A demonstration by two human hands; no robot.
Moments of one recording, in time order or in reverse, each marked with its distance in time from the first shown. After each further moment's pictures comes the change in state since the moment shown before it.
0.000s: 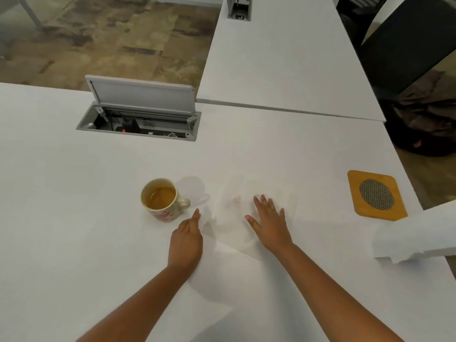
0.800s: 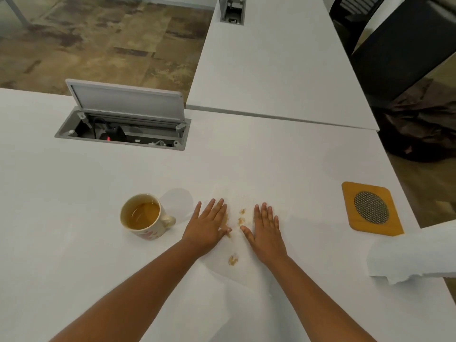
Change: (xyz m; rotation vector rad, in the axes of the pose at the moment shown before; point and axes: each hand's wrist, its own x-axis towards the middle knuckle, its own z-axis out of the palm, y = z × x) left_hand 0.081 0.049 0.020 0.491 -0.268 0.486; right_hand 0.022 0.018 0.004 -0.040 0.015 0.045
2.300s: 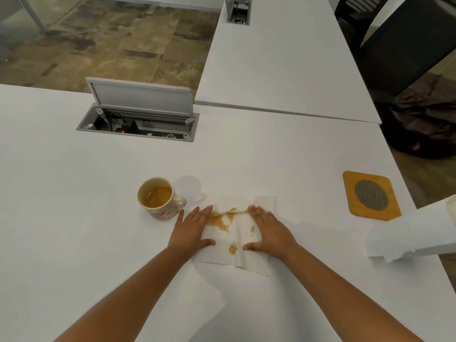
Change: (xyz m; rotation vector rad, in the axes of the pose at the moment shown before) left_hand -0.071 -0.018 0.013 -0.122 -0.011 -0.140; right_hand -0.032 0.012 -0.009 -0.058 -0.185 -0.297
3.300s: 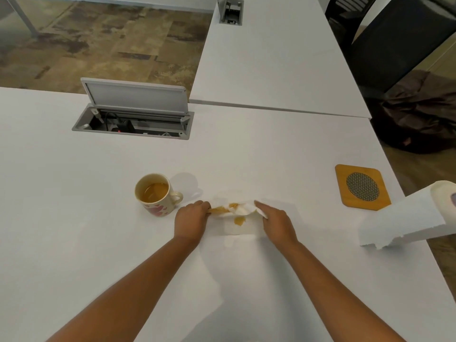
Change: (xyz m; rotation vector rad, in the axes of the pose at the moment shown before) left_hand 0.003 0.032 -0.028 -0.065 0.308 -0.074; right_hand -0.020 -0.008 -0.013 0.391 0.390 0.243
